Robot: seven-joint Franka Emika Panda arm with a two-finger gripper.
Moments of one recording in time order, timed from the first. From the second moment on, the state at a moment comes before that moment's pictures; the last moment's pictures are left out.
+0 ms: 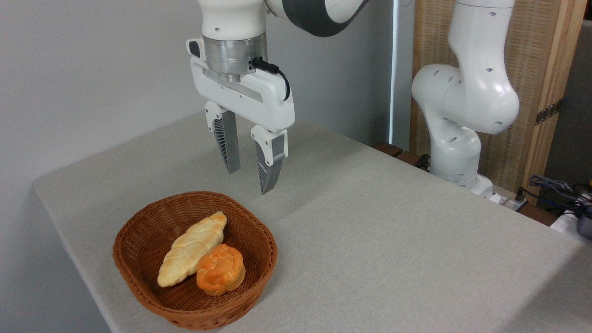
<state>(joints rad) -0.16 -0.18 0.06 -1.97 -0.07 1.87 0.61</state>
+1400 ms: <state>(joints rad) -0.15 -0.18 0.06 -1.97 -0.07 1.84 0.61</state>
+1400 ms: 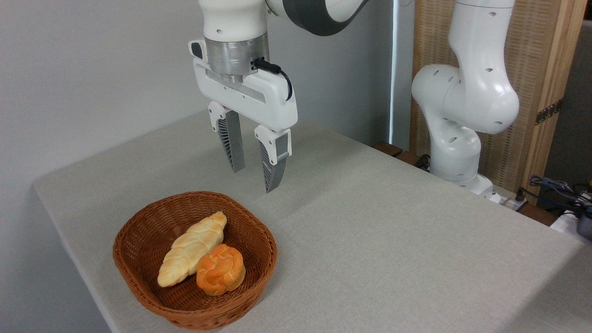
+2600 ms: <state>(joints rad) -0.15 -0.09 0.07 -2.04 -0.07 2.22 0.69</state>
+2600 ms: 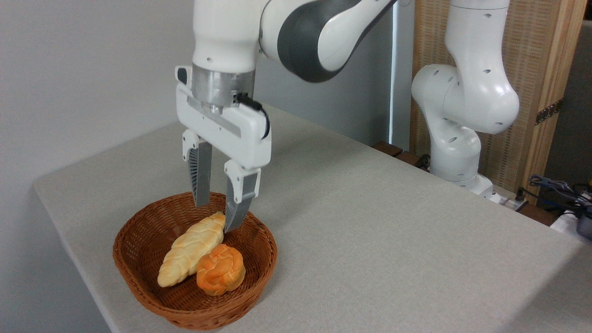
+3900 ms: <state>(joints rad) -0.14 0.09 0.06 -2.04 0.03 2.34 0.86</state>
